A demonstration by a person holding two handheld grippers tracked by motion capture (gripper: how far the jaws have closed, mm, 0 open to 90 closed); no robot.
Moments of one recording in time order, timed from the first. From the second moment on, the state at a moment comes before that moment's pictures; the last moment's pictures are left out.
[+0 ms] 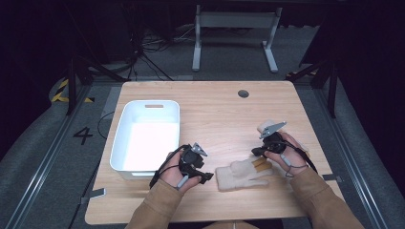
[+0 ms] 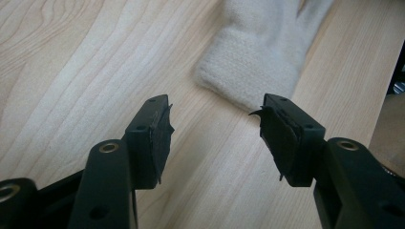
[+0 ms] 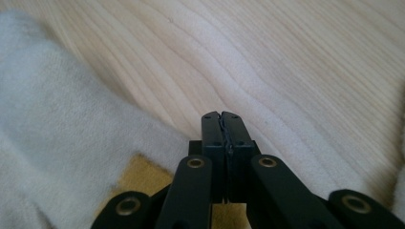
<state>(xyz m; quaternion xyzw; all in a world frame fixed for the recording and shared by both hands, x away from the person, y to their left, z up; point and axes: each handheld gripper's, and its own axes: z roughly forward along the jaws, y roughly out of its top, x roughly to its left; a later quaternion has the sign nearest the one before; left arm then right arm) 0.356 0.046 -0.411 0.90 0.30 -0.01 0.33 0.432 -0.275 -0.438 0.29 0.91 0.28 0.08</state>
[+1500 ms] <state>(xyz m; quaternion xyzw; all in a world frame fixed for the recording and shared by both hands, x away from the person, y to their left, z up) 0.361 0.041 -0.409 0.89 0.29 -0.01 0.34 0.422 -0.324 -0.404 0.36 0.85 0.37 0.13</state>
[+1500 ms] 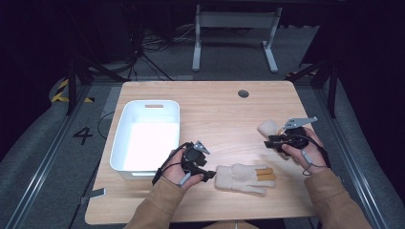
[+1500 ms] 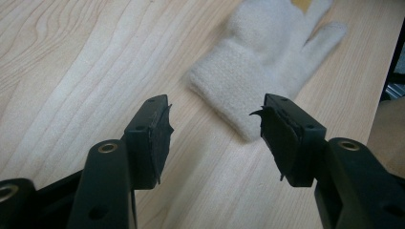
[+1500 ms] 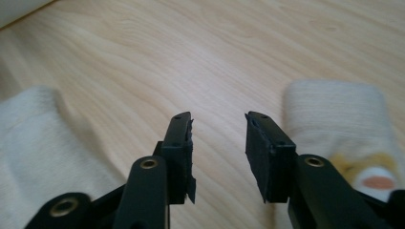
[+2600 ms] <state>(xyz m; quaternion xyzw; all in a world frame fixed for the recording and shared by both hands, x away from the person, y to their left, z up) 0.361 0.048 -0.413 0.89 0.31 -0.01 0.33 0.454 -0.381 -0.442 0.46 0.80 0.33 0.20</state>
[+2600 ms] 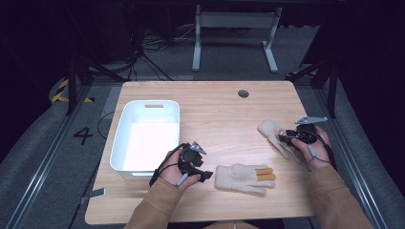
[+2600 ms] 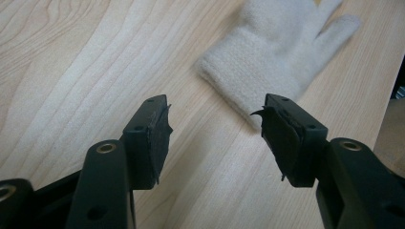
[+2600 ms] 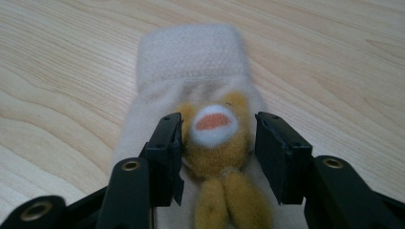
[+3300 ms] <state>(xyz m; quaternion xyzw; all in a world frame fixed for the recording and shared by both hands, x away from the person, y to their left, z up) 0.364 0.051 -0.414 0.89 0.31 -0.01 0.33 0.452 -0.381 -0.443 0.46 0.81 0.33 0.18</state>
